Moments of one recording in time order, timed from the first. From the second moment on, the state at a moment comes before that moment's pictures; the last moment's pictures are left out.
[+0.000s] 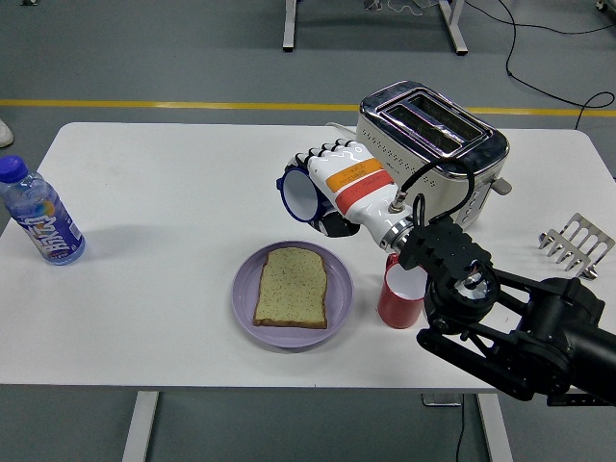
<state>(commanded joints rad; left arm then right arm) -0.16 0.03 -0.46 -0.25 -0.20 0.22 -0.01 0.83 -0.17 0.44 1.32 -2.16 -0.34 -0.34</state>
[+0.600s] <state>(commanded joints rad) -0.16 0.03 -0.47 -0.25 -0.17 0.22 0.00 0.88 -0.19 0.38 1.30 -2.22 -0.41 -0.33</state>
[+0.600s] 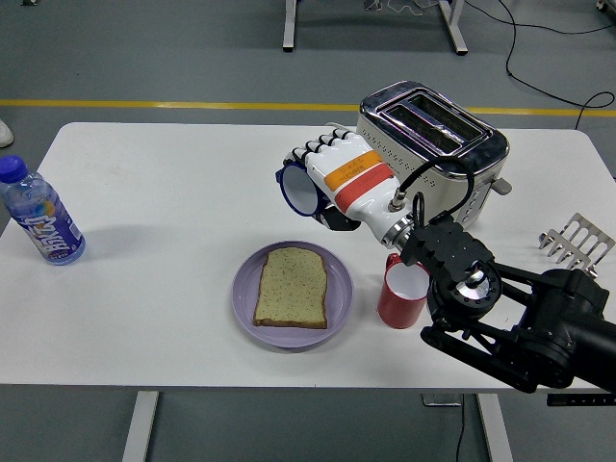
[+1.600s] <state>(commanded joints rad) -0.16 0.03 -0.46 -0.25 -0.19 0.22 0.00 0.88 -0.19 0.35 1.29 -2.18 -0.45 -0.31</state>
